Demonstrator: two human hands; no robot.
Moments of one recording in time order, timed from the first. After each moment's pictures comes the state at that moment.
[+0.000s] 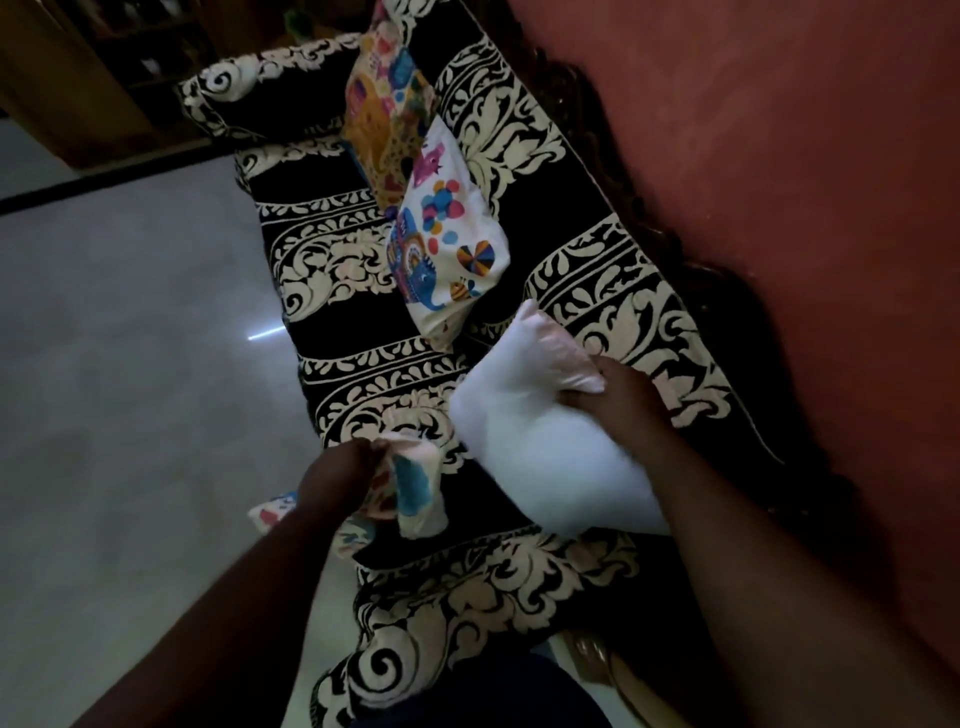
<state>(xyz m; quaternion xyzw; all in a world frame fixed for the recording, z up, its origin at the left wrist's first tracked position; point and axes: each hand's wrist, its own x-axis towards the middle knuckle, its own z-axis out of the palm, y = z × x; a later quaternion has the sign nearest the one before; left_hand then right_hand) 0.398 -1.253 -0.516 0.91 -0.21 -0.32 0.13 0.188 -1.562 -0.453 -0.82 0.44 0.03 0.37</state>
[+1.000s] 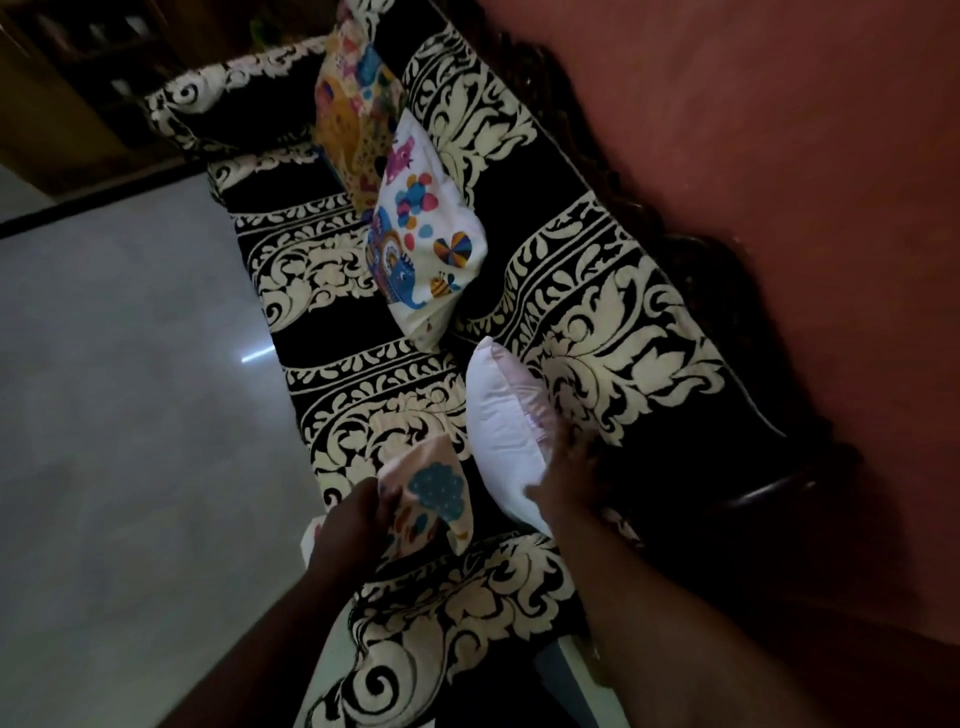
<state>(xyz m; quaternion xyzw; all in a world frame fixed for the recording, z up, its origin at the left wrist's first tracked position) 0.319 -1.239 -0.525 0.90 -0.22 -0.30 0.22 0.153 -1.464 -0.631 -0.80 0.55 0.18 0.17</state>
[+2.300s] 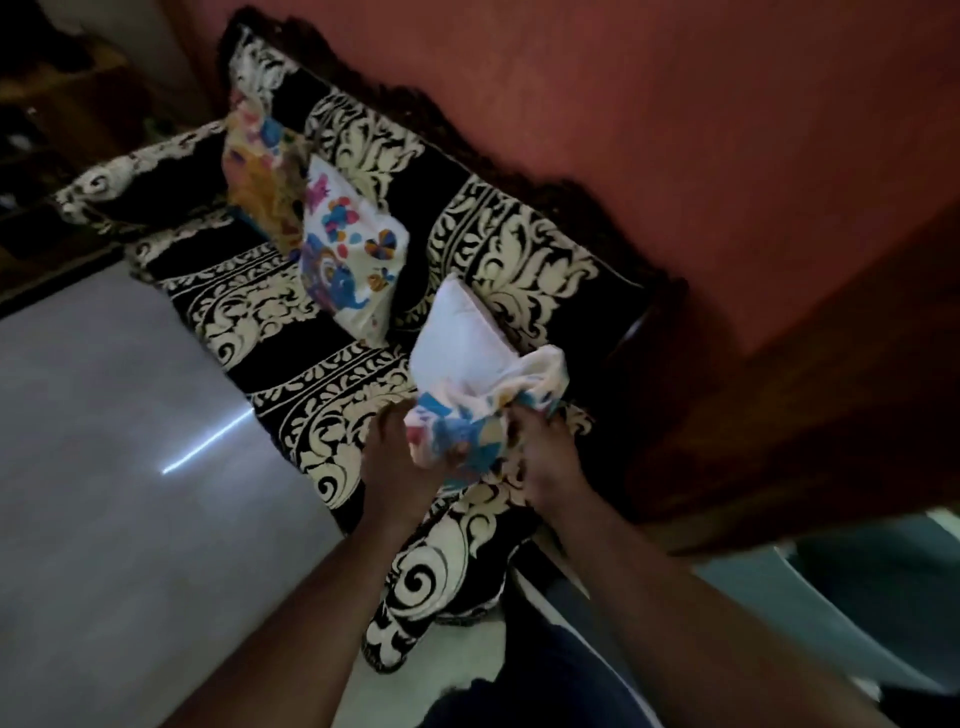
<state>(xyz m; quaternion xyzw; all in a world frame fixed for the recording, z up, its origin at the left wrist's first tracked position) 0.226 -1.143 -0.462 0.79 -0.42 -0.24 0.39 0.072 -1.232 -0.430 -0.30 0.53 -0.36 0.71</state>
